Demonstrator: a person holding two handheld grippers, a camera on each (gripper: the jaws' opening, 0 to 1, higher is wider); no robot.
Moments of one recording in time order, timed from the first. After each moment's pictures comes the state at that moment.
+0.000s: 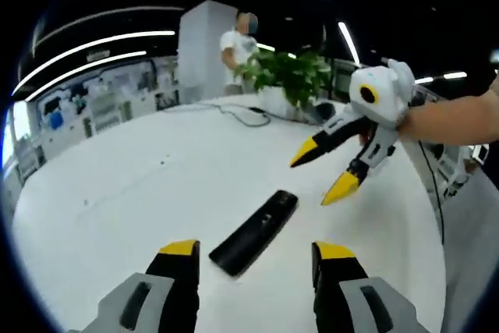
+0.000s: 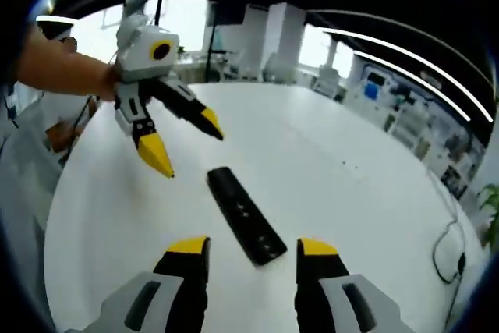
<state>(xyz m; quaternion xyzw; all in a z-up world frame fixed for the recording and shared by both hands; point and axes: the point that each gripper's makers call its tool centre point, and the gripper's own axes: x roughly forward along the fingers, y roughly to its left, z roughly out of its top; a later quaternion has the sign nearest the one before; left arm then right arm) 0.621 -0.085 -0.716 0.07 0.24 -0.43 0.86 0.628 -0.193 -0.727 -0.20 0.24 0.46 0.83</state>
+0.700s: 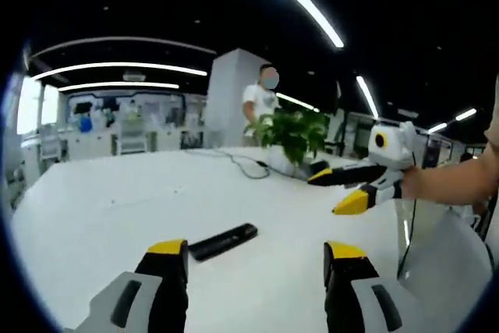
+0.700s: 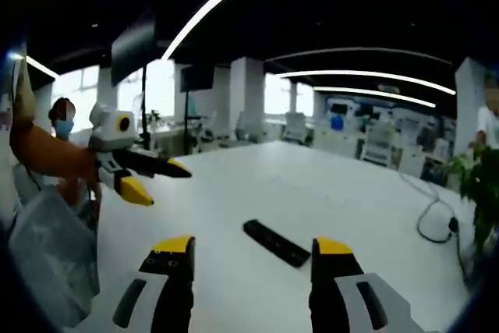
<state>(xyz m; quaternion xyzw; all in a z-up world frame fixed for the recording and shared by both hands) 0.508 -0.063 -0.645 -0.01 0.14 -0.39 0.91 0.520 -0.203 -0.643 -0.07 0.13 0.42 0.90</state>
